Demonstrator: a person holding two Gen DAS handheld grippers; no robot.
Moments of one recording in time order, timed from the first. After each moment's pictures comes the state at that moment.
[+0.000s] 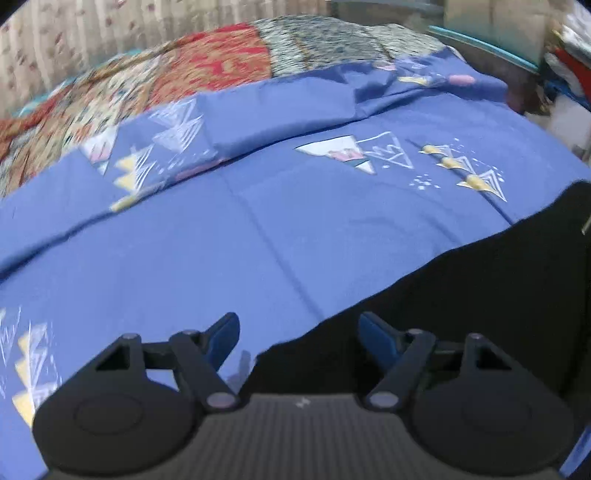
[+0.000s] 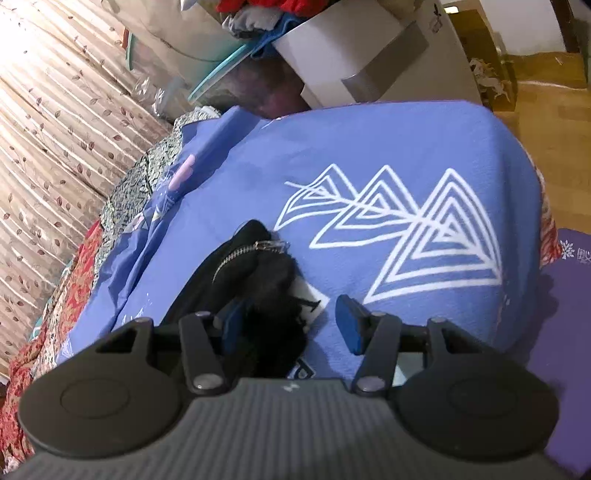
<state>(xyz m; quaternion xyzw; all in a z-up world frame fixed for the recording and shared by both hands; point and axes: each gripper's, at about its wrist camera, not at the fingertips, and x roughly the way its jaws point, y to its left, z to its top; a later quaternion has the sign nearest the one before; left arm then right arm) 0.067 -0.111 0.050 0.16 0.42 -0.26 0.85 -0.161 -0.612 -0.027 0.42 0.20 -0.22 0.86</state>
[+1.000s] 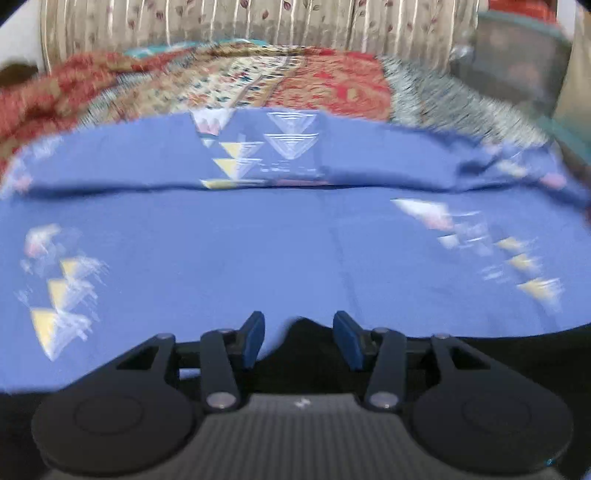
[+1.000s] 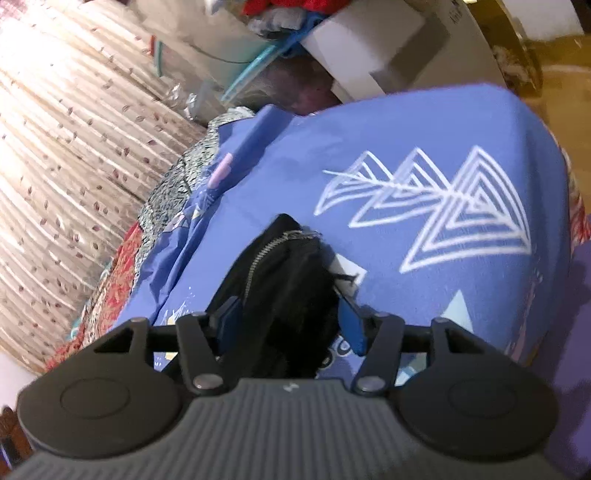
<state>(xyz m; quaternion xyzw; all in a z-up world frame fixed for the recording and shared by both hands) 0.068 -0.077 0.070 0.01 0.41 -0.14 0.90 -0.174 -0.602 -0.035 0.46 0.17 -0.17 0.85</state>
